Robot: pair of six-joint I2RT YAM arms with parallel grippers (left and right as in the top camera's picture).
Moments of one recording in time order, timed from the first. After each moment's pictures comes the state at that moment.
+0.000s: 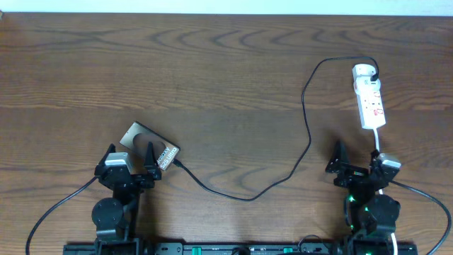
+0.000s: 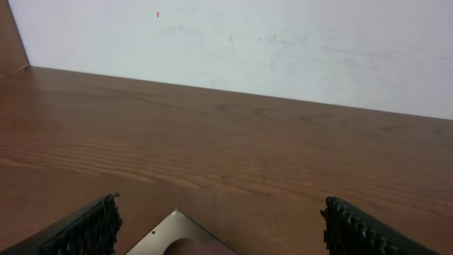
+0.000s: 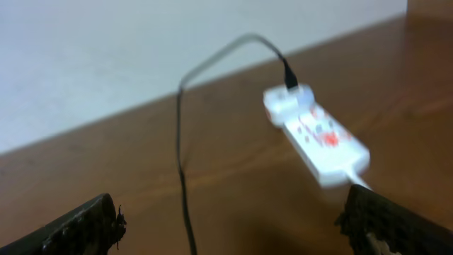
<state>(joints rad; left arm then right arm) 0.06 0.02 0.02 -0.11 0.06 -0.12 -0.07 0.07 0.01 -0.07 0.03 0.30</state>
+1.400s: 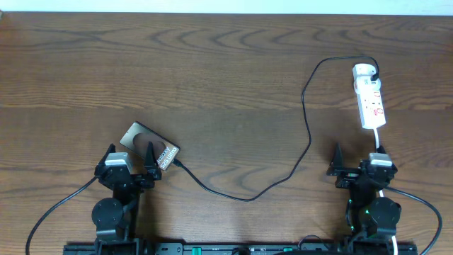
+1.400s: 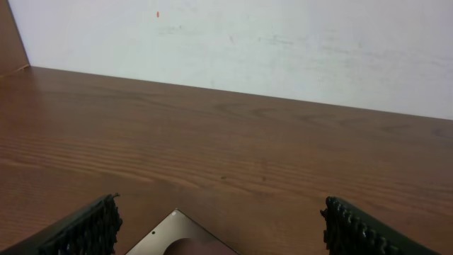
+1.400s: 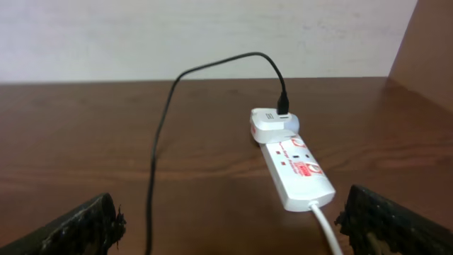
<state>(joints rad) 0.06 0.02 0.02 -0.11 0.06 -0.12 -0.07 0.06 0.01 -0.07 0.02 -0.03</state>
